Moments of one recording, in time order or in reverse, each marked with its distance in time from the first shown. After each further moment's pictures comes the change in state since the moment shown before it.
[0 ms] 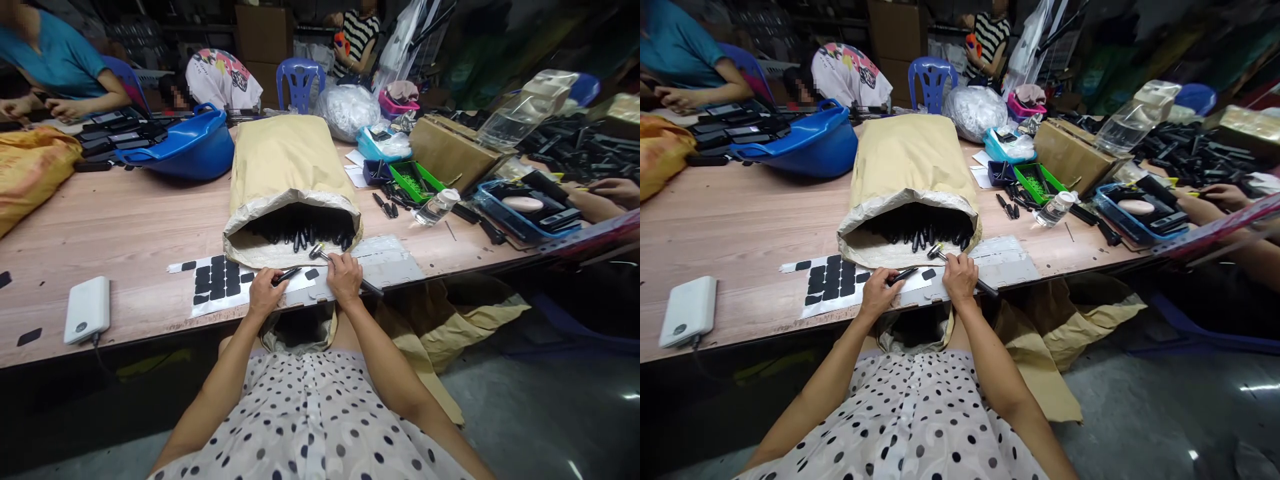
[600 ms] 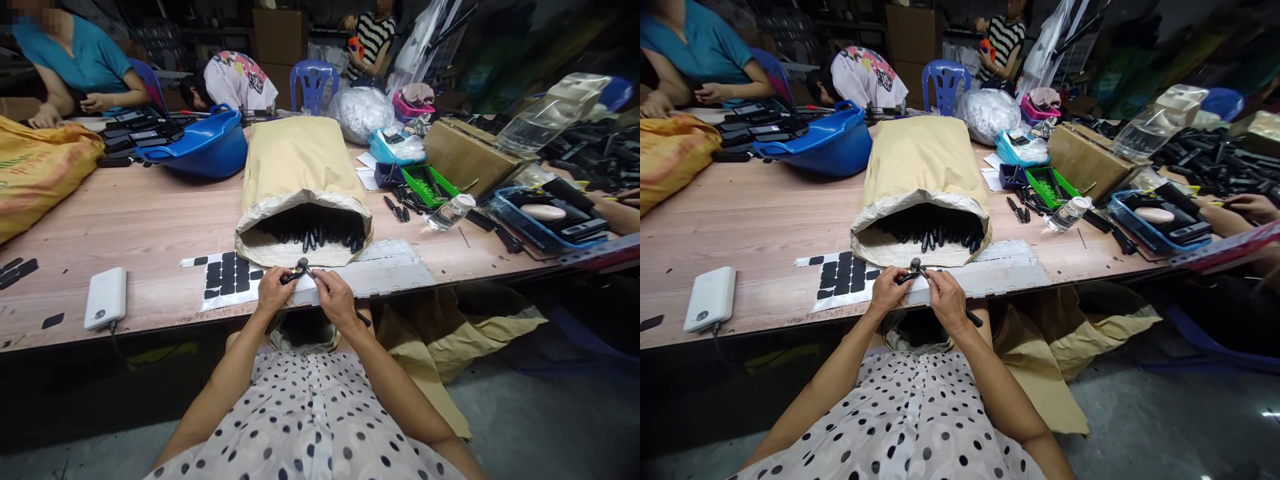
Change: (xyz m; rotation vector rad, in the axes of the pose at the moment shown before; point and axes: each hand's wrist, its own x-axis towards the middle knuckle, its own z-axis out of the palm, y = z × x) left_hand 0.002 0.003 0.003 -0.001 0.003 -0.007; right_hand -0.037 -0.039 -0.034 0.475 -0.110 -0.175
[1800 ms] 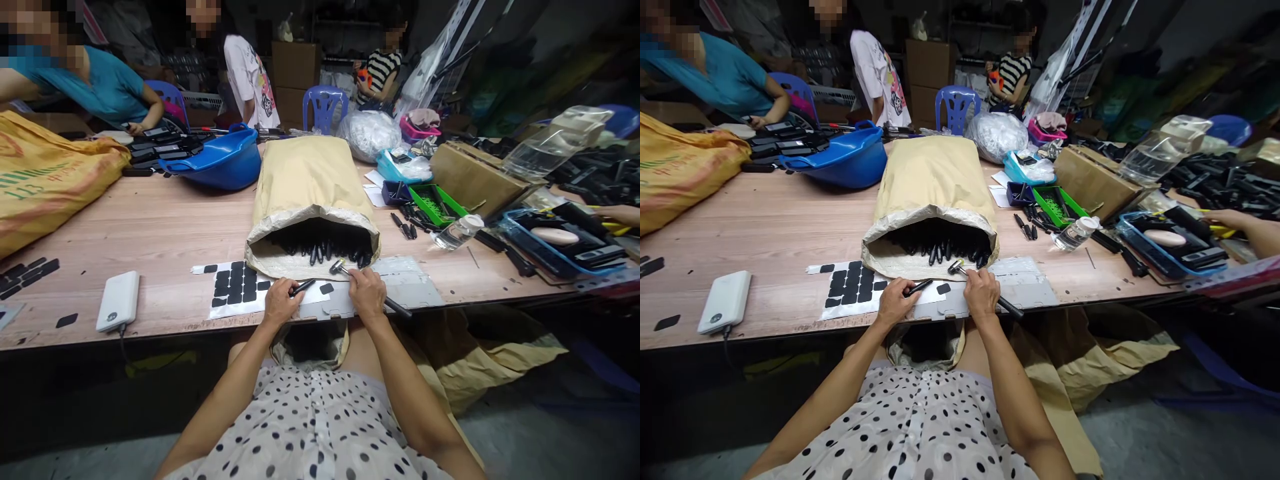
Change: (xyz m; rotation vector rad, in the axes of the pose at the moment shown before) left_hand -0.002 0.004 0.002 0.090 -0.024 0.004; right_hand 0.038 0.071 -0.012 -0.473 0.113 0.115
